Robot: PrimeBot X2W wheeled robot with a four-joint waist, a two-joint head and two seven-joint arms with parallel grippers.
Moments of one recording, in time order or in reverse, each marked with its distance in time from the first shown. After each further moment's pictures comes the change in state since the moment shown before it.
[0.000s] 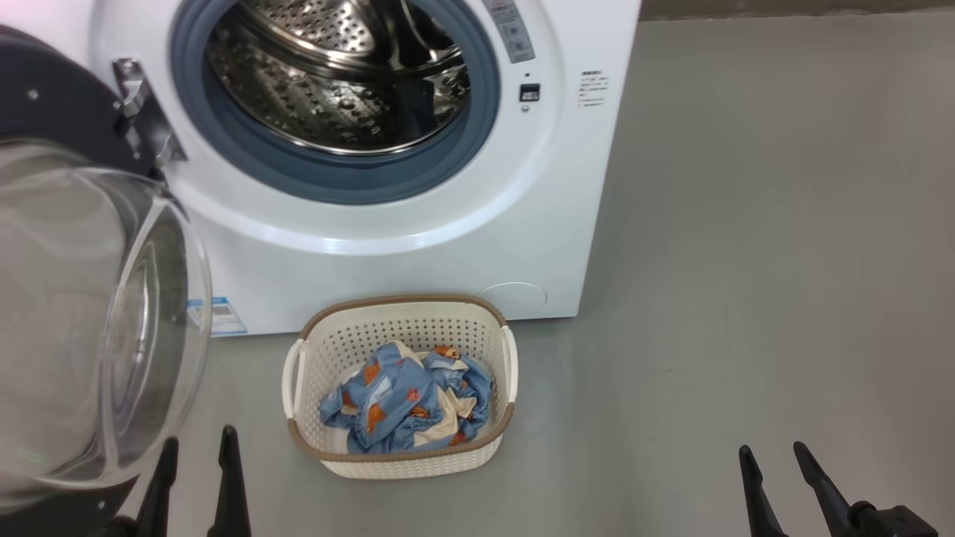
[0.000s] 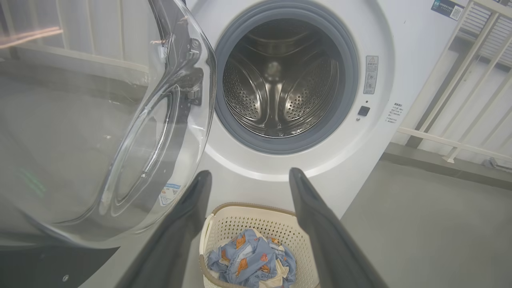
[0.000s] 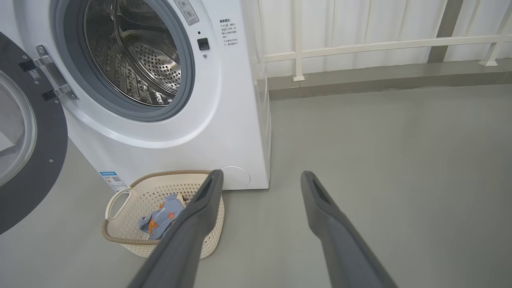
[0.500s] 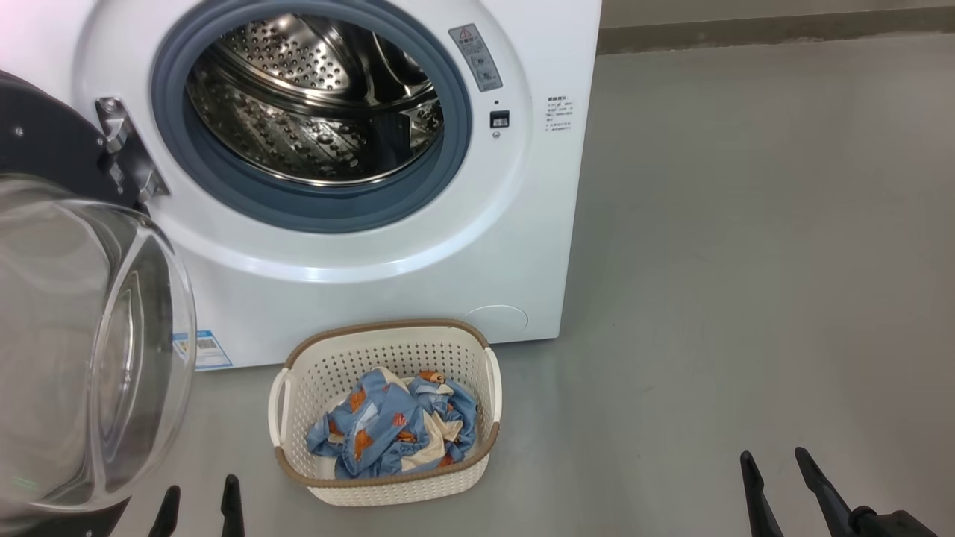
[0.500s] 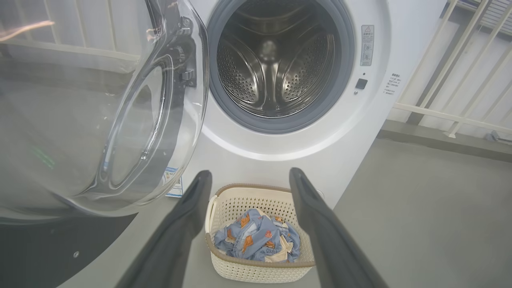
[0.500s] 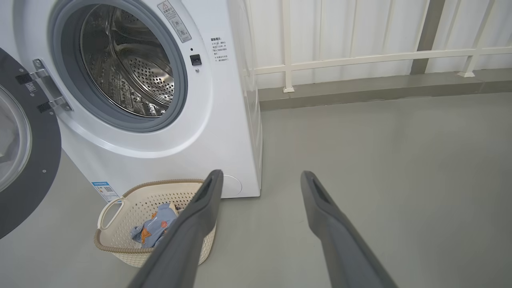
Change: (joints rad) left arm 0.081 0.000 0.018 0.041 0.063 -0.017 0.001; right arm 0.011 0.000 -0.005 0.000 -0.008 0.000 0.000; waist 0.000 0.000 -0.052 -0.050
